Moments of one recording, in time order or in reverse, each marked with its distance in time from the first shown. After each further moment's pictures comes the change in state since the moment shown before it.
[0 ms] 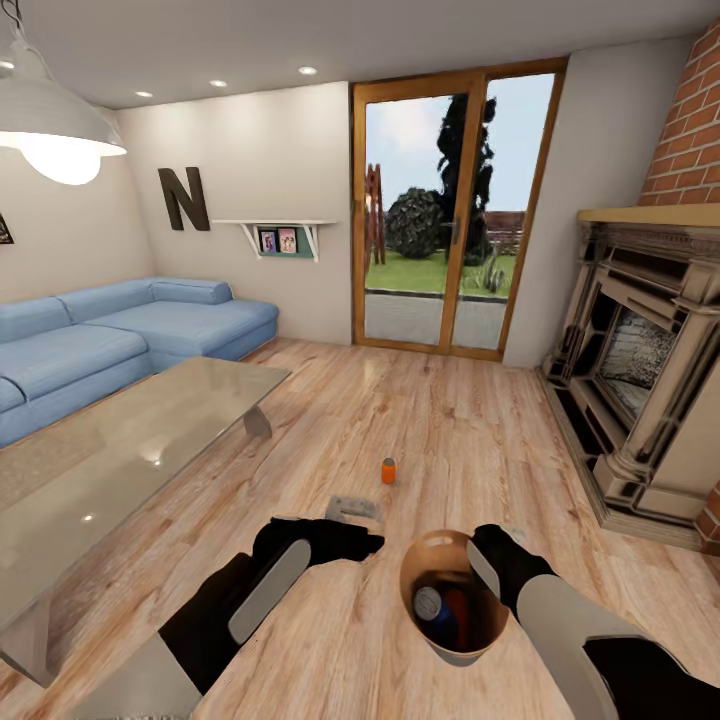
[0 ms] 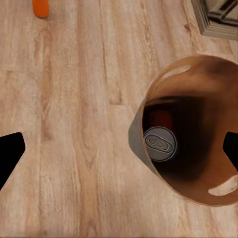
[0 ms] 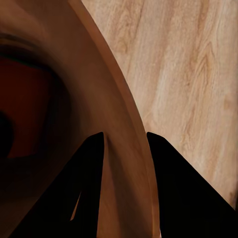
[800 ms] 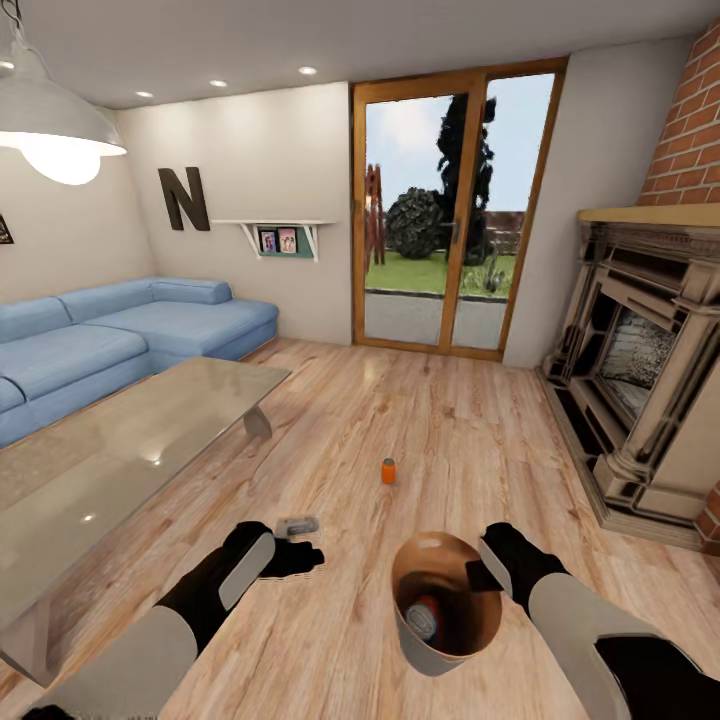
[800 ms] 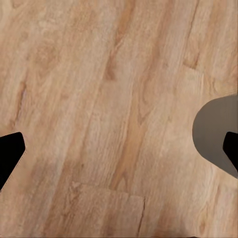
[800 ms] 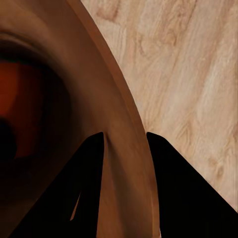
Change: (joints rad) left arm -0.086 0.009 0.181 0.475 0.002 -0.026 -0.001; right arm -0.004 -0.039 0.006 -0.002 0.020 0.040 0.264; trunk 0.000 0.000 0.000
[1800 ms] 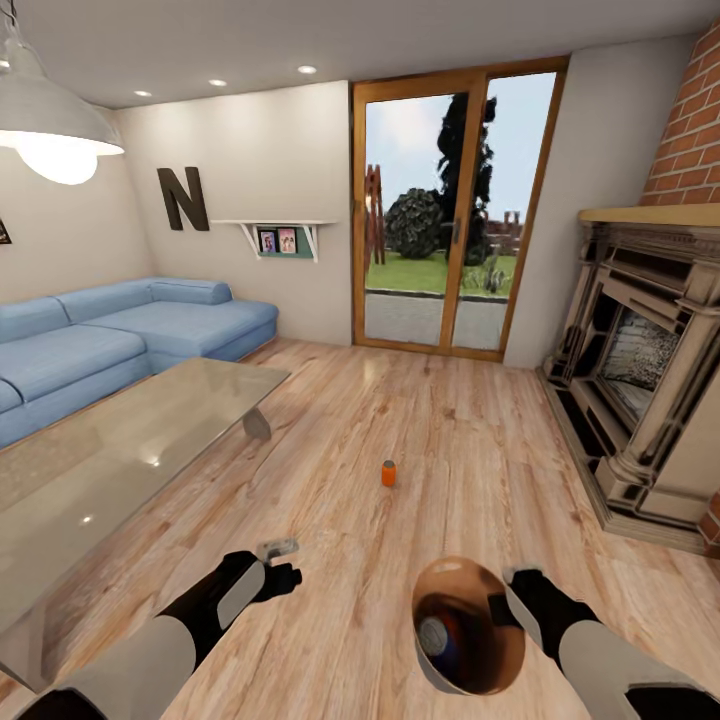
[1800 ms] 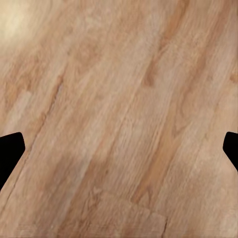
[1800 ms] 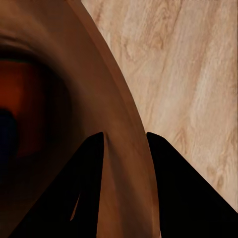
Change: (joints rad) left arm -0.015 -0.009 -0.011 0.267 -0.004 -0.238 -0.002; right arm 0.119 -0.066 0.000 0.019 -0.010 -0.216 0.026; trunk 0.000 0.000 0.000
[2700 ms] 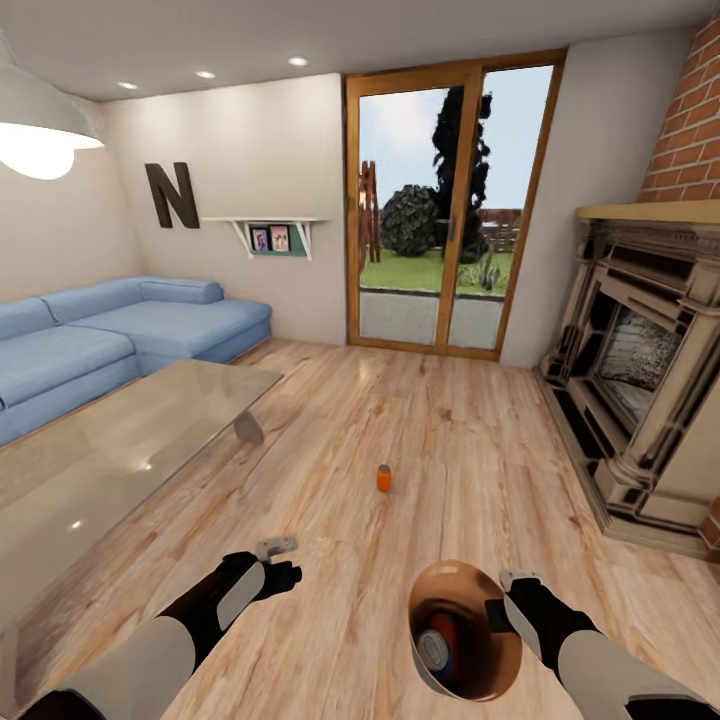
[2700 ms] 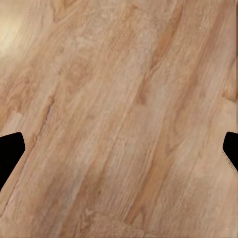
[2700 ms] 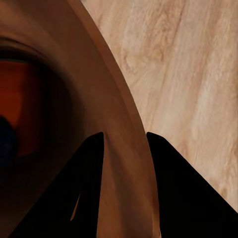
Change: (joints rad) left arm 0.002 0.001 -0.002 0.000 -0.004 -0.032 -0.009; right arm 0.025 0.010 0.001 -0.010 -0.005 -0.033 -0.001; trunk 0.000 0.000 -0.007
